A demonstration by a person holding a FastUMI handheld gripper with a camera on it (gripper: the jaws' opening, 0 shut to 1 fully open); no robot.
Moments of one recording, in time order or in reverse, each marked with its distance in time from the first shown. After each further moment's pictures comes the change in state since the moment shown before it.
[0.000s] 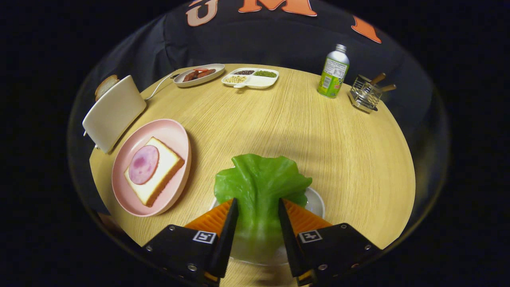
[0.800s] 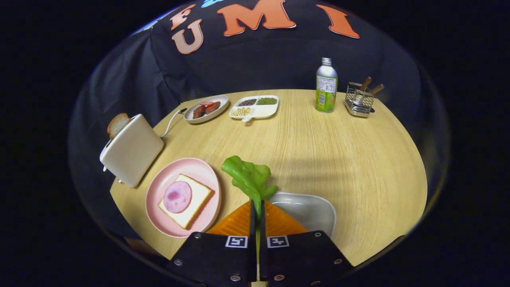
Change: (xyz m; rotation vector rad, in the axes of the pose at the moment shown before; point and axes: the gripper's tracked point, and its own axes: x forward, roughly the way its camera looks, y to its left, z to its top) arm -0.046 0.042 0.047 0.159 -0.193 0.169
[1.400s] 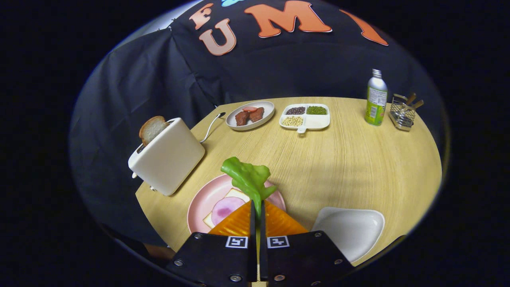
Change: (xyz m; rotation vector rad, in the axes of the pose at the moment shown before) arm 0.029 0.090 0.014 -0.057 0.007 0.192
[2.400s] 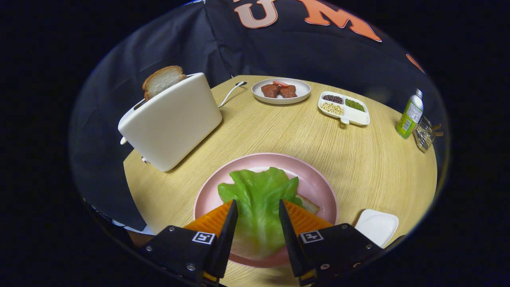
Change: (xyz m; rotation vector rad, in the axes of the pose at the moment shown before) arm 0.038 0.050 -0.030 -0.217 0.154 -0.052
